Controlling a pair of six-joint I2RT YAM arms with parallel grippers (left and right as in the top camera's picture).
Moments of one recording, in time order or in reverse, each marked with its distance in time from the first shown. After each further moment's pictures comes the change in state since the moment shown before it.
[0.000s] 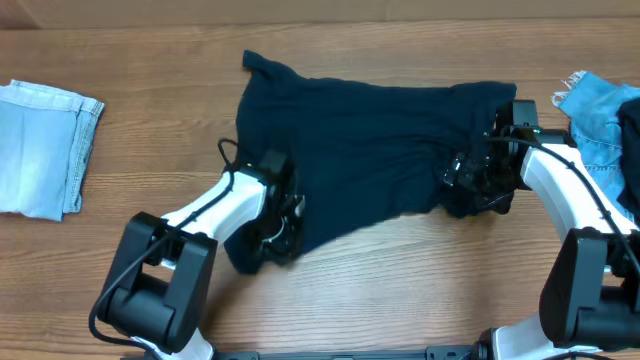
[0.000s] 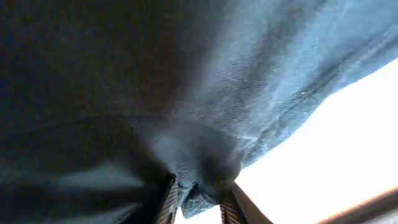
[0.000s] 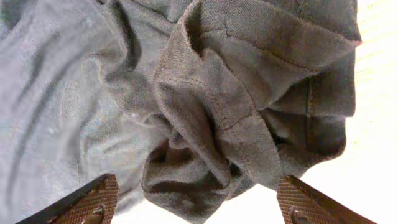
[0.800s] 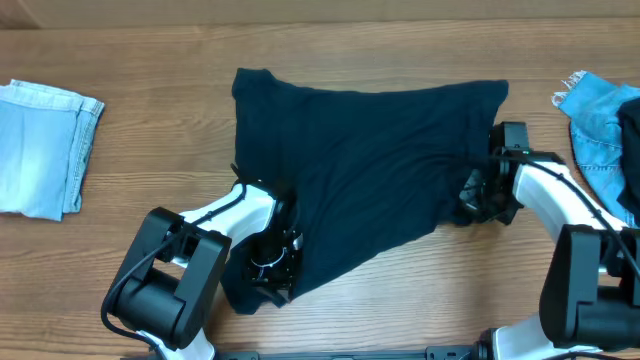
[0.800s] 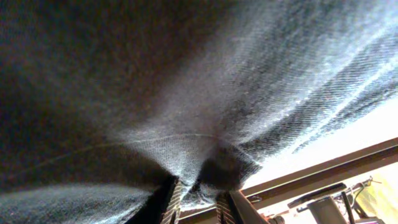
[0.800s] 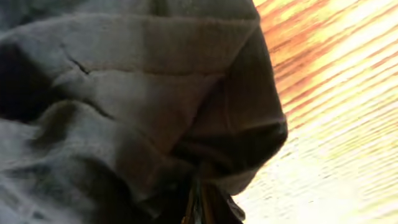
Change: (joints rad) left arm -0.050 0.027 -0.082 -0.128 0.085 -0.076; right arm 0.000 0.000 -0.167 0.154 0.209 0.076
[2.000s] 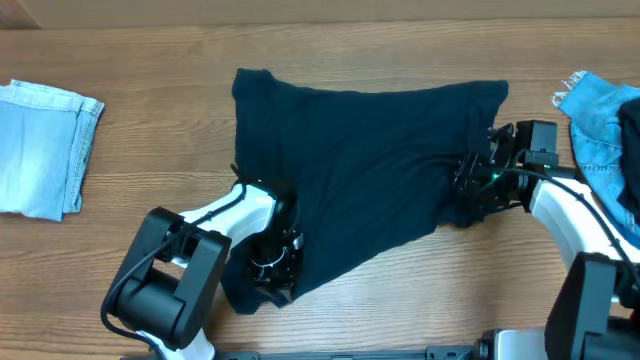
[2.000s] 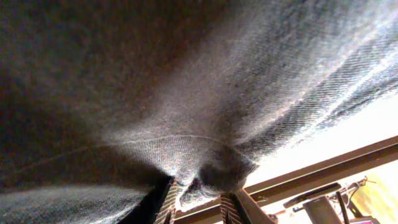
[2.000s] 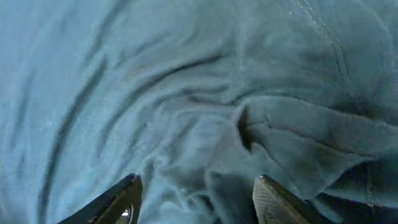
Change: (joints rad) left arm 0.000 0.000 -0.001 0.005 0.009 -0.007; right arm -0.079 -0.110 -0.067 0.250 -0.383 -0.214
